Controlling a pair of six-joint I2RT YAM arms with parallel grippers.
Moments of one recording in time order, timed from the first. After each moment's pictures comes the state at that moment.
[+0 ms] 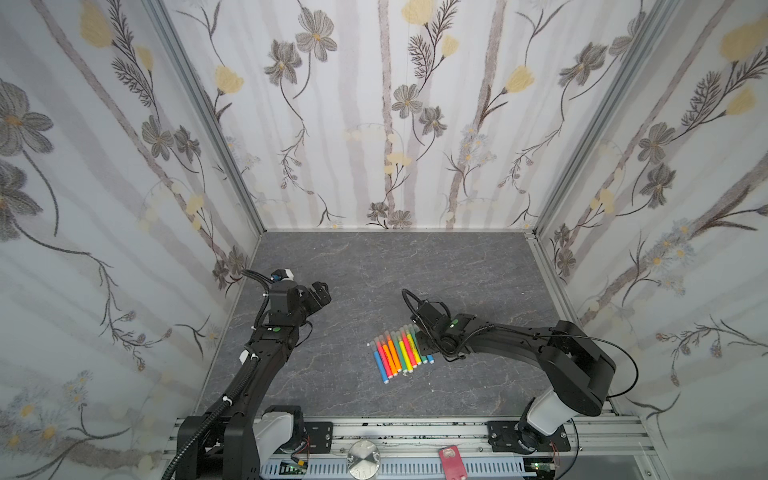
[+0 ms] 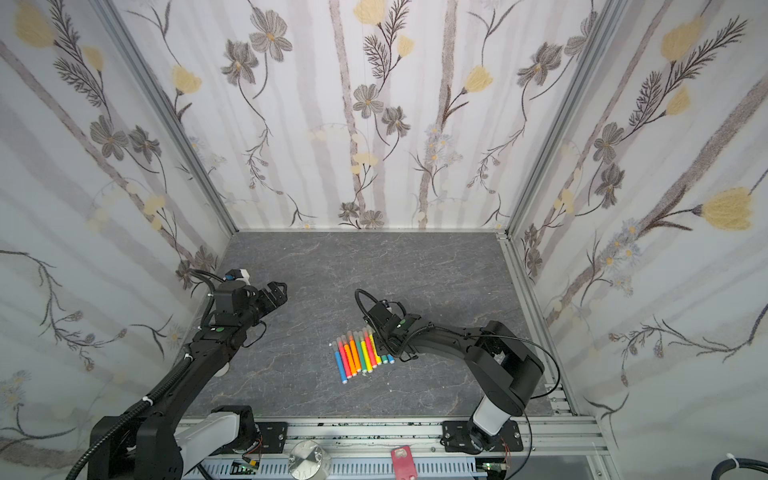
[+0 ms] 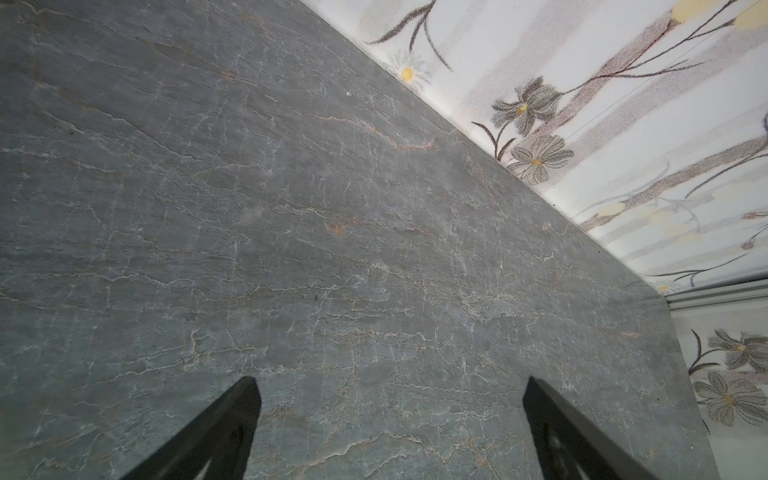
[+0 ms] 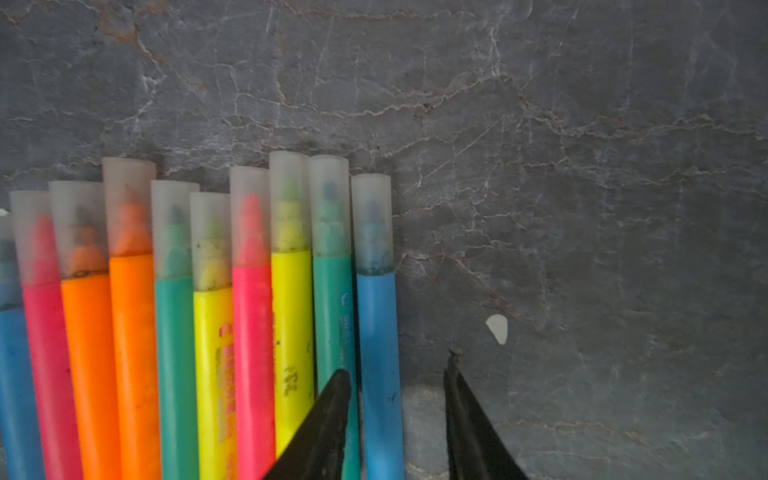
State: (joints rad) left arm -0.05 1.08 0.60 -0.06 0.08 -0.61; right arm 0.89 1.65 0.92 -0.46 0.18 0.55
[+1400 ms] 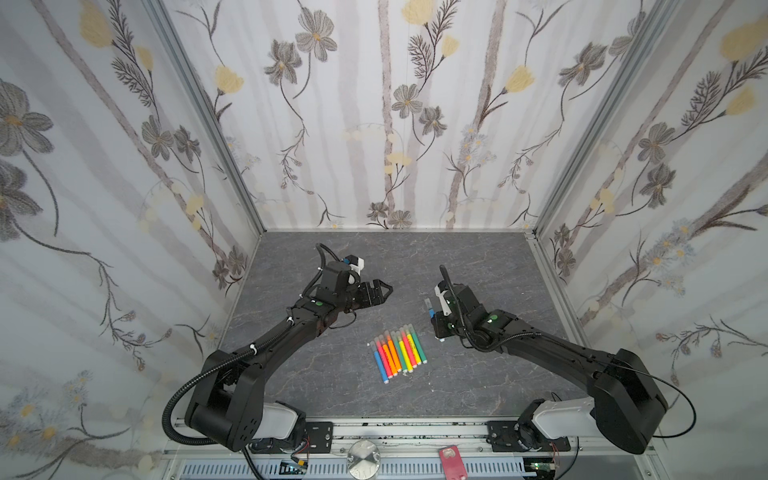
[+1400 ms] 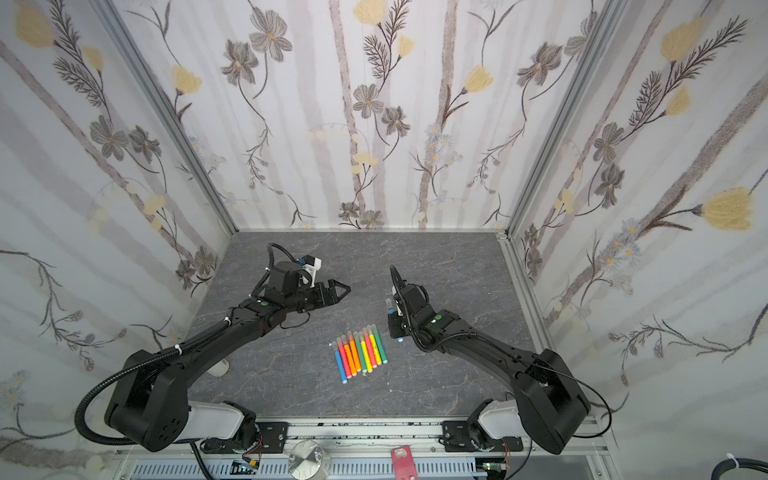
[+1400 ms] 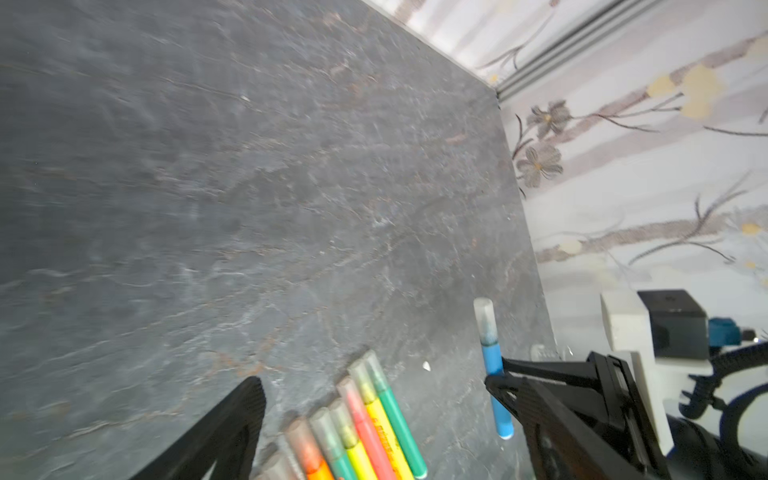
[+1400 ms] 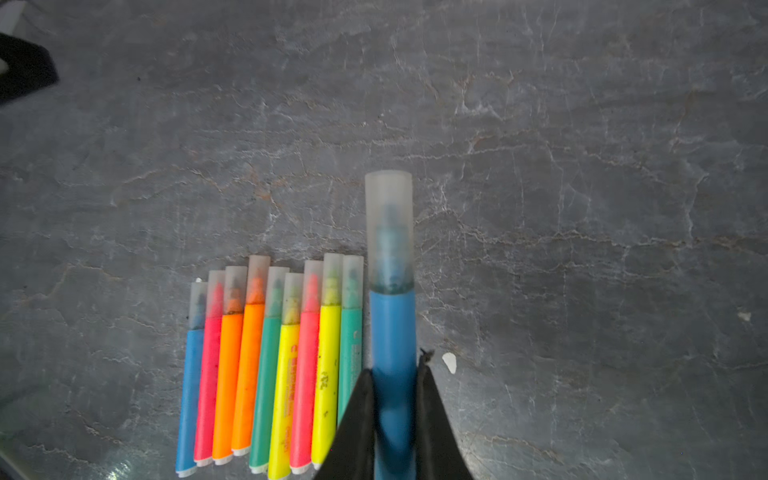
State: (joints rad) left arm -0.46 1.40 0.88 -0.06 0.44 -0.66; right arm 0.70 1.34 0.83 -0.32 0.02 0.43
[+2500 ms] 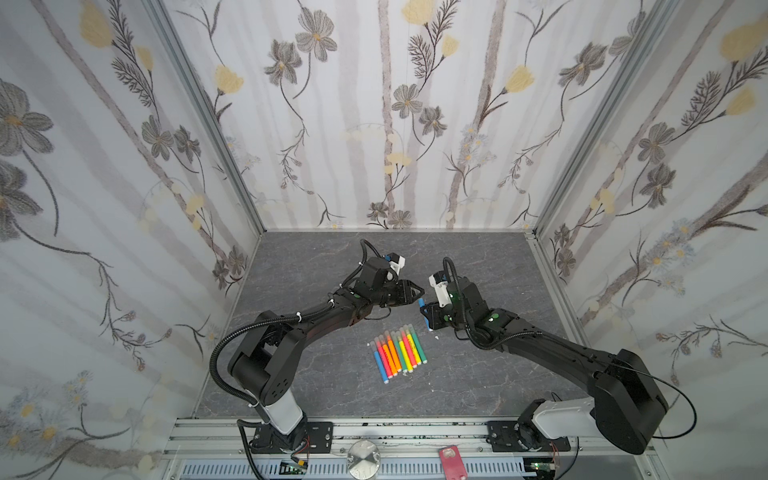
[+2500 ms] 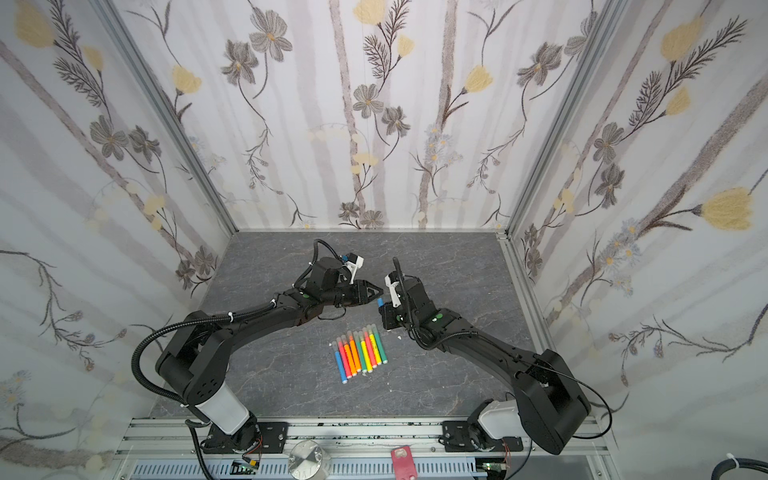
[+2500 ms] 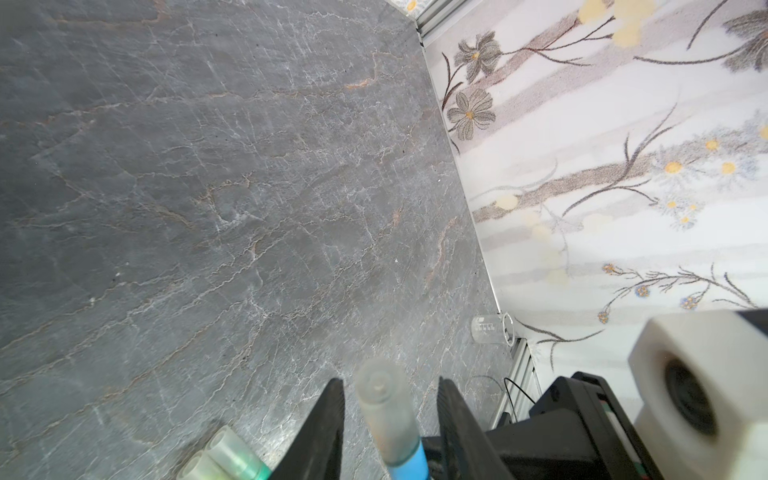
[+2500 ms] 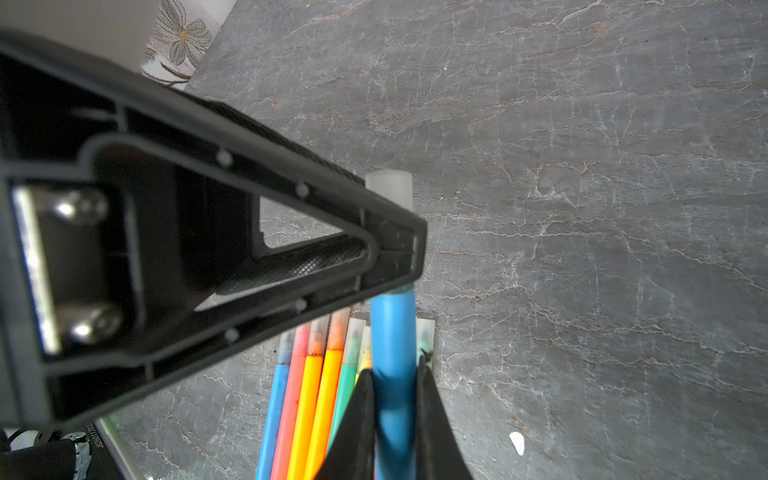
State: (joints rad) left arm -0.63 1.68 1.04 0.13 0.49 -0.77; right arm 0.70 1.36 0.84 -0.16 -0.11 0.43
